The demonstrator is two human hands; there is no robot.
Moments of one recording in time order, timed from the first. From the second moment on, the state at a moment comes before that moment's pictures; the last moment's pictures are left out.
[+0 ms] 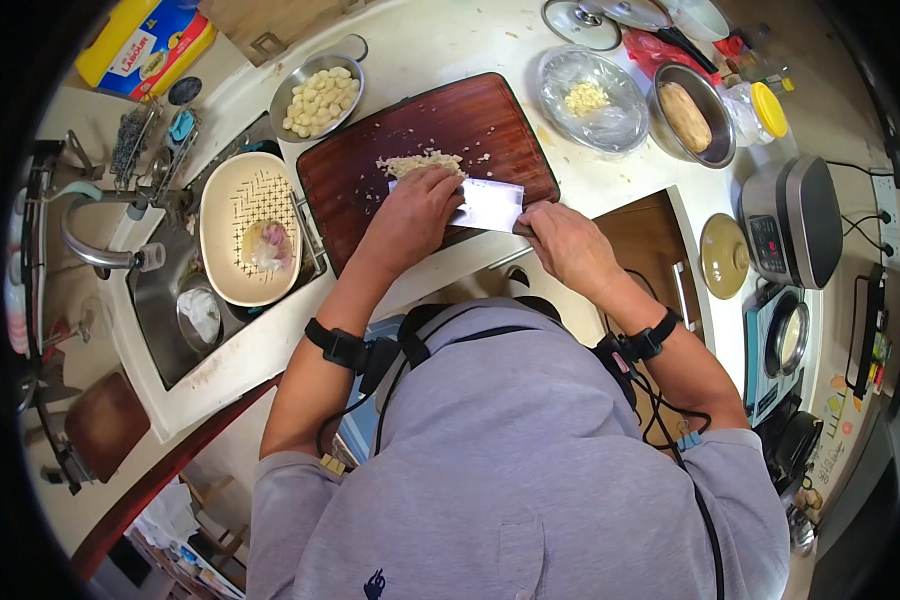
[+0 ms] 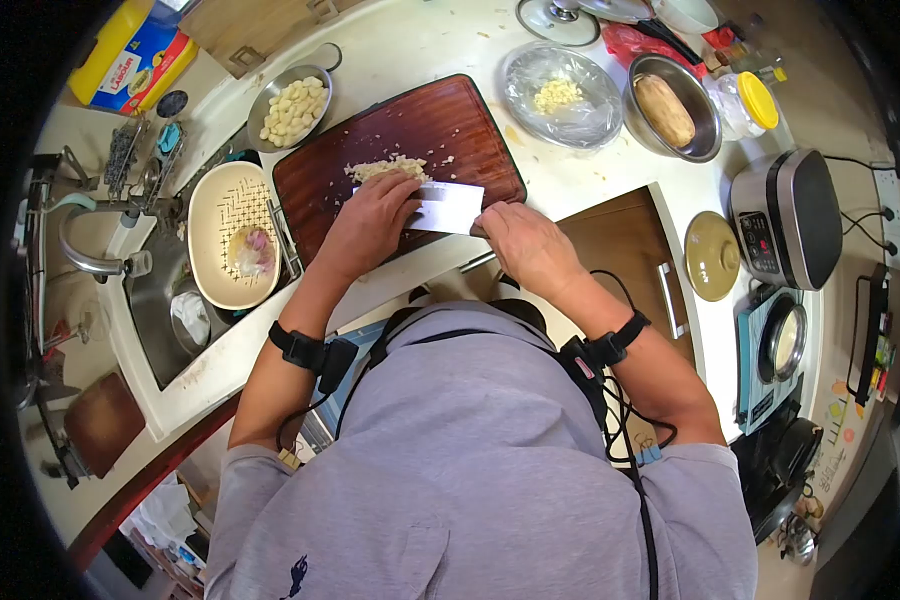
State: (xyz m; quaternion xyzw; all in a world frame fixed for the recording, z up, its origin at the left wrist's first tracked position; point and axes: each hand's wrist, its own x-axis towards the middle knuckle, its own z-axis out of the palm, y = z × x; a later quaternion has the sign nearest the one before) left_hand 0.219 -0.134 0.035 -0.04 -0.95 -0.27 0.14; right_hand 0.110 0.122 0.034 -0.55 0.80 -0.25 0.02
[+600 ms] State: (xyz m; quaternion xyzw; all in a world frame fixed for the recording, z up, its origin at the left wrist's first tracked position) left_hand 0.222 -0.148 0.041 0.10 -0.91 -0.26 0.30; right_hand 0.111 0.118 0.050 -0.52 0.82 -0.25 0.06
